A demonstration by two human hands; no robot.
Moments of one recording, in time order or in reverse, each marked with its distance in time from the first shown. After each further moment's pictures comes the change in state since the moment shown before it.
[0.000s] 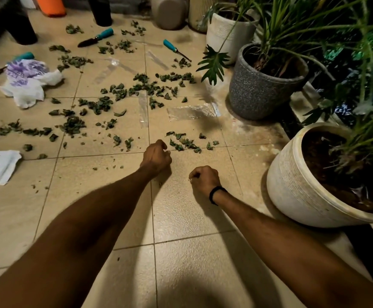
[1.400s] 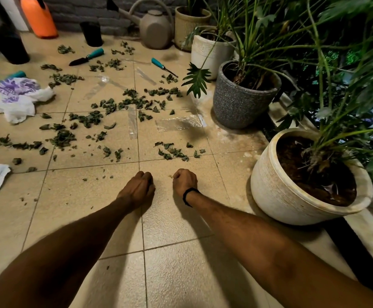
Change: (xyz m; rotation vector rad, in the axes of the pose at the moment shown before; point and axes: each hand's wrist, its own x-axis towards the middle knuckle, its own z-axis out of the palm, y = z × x) left_hand -0.070 -0.035 -0.005 0.208 -0.183 0.227; right_hand 0.005 -0.028 0.018 0.033 0.093 0.094
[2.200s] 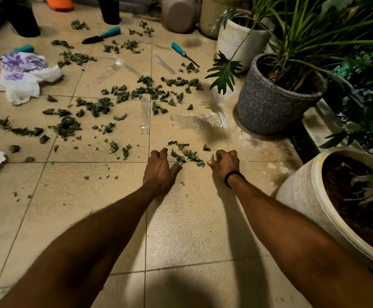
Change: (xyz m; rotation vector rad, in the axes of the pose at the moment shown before) left_hand 0.086 0.015 0.019 -0.193 0.235 -0.237; right_hand 0.123 0.036 -0.055 -0.173 0.052 -0.035
